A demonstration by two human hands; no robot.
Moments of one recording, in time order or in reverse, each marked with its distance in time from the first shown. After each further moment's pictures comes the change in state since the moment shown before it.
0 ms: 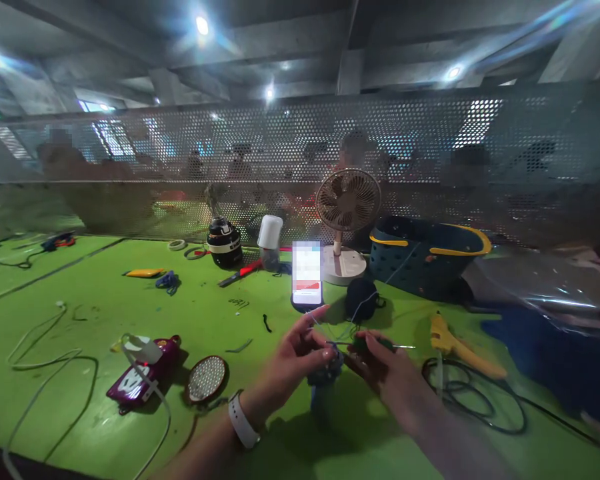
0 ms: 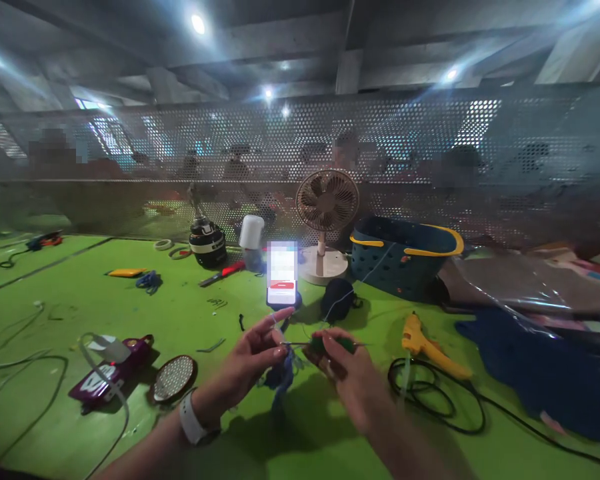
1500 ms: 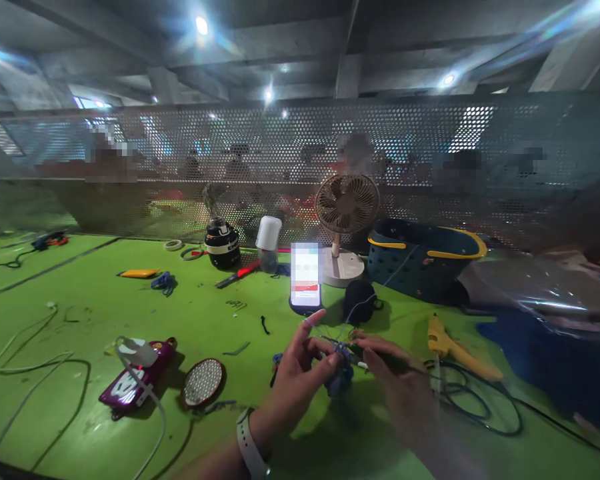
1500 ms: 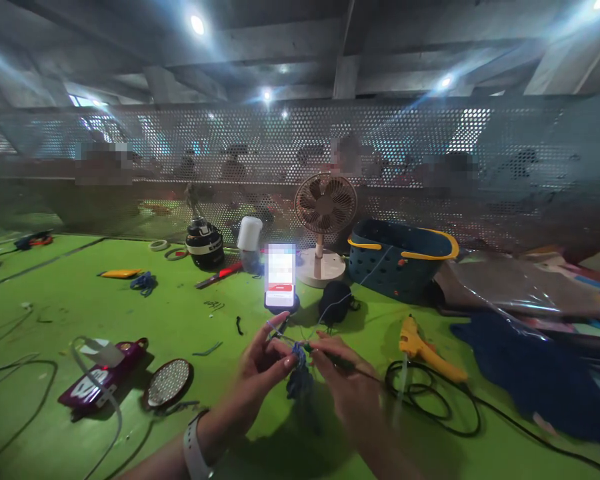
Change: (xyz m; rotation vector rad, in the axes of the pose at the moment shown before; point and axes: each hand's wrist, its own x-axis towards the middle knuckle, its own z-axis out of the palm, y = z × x) left_hand -0.007 -0.024 0.017 0.027 0.178 0.113; right_hand -0.014 -0.003 0.011 -0.591 0.070 -0.619
